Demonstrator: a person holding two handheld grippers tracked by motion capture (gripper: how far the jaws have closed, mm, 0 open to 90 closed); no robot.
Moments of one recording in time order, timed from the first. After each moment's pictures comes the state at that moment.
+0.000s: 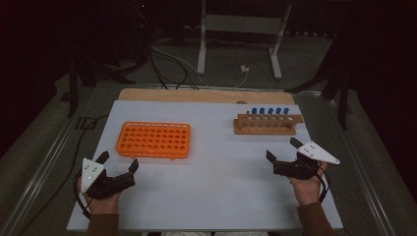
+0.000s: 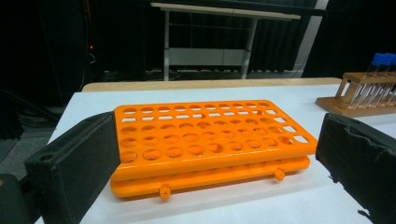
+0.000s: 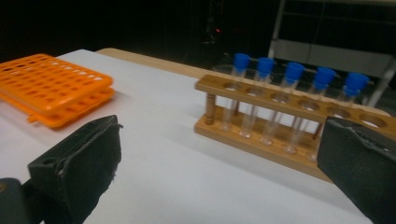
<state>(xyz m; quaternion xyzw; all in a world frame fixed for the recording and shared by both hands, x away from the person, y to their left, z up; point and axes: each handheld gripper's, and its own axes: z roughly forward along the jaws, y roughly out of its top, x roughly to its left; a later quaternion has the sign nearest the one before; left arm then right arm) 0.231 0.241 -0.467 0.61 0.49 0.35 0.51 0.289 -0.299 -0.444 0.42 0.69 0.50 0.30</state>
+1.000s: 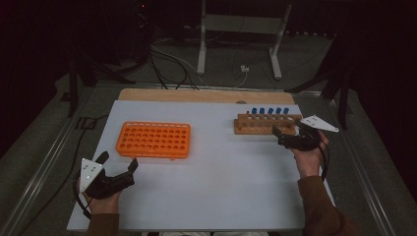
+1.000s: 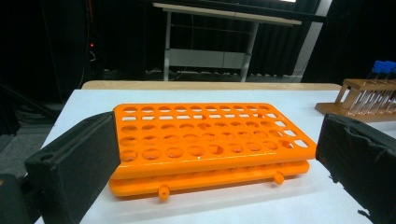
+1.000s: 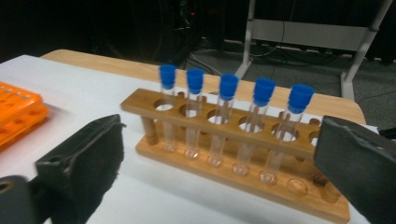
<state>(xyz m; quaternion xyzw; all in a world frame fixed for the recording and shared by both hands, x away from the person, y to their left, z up) 0.232 0.243 -0.469 0.60 0.50 0.34 0.52 0.368 -0.324 -0.436 0.48 0.68 0.47 0.29</state>
